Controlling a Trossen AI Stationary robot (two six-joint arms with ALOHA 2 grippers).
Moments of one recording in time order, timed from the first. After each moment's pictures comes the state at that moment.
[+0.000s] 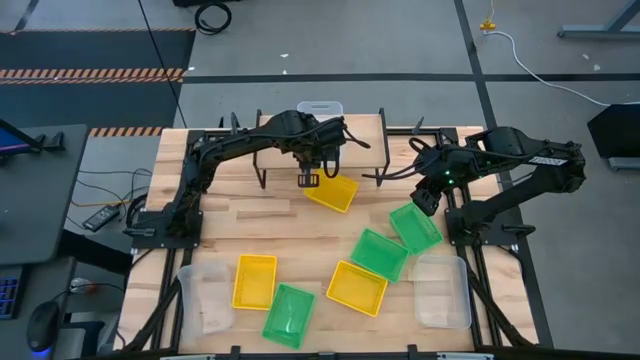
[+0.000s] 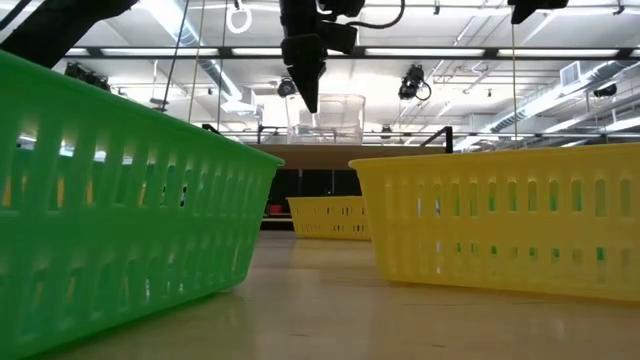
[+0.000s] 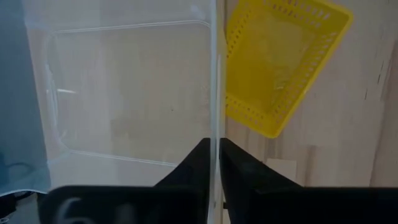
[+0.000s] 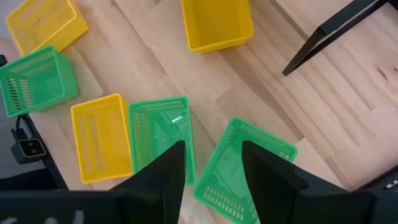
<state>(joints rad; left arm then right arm) 0.26 2.12 2.27 -1.43 -0.24 0.32 0.08 1.15 1.52 -1.47 0.12 0.73</state>
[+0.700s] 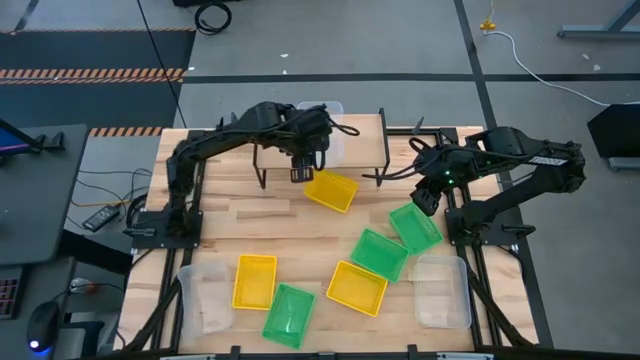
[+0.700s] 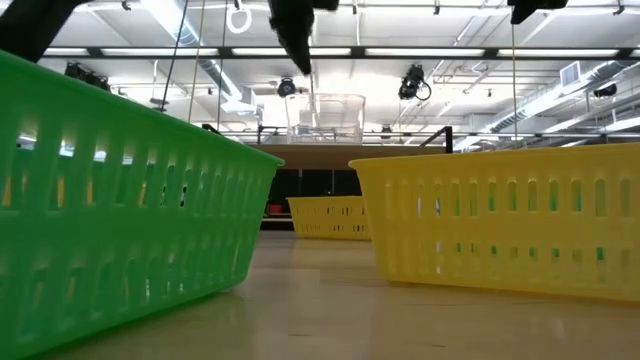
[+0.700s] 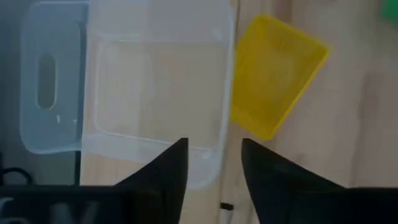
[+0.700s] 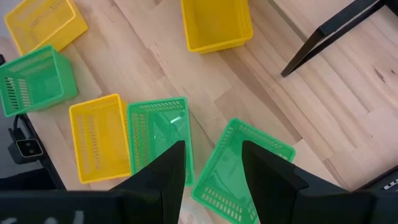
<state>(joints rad) 0.23 1.97 2.27 -1.42 -0.24 0.23 0.08 1.15 1.52 -1.47 0.12 0.72</state>
